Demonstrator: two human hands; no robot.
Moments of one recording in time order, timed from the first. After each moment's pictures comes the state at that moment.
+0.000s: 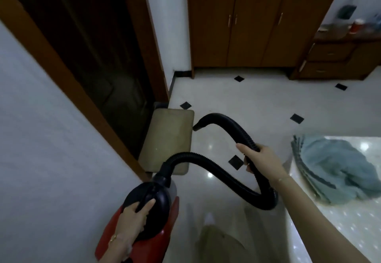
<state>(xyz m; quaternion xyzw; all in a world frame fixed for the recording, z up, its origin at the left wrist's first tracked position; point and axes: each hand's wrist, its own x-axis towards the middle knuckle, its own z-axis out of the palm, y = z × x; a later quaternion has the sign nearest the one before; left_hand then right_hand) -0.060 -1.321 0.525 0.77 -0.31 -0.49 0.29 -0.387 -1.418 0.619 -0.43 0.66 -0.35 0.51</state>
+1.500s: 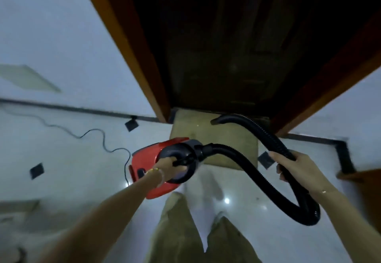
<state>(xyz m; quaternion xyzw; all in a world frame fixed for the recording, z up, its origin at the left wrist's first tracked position) -0.338 -1.923 0.470 0.89 0.11 -0.35 0.29 -0.355 -2.256 0.590 -0.79 0.22 0.20 0.54</state>
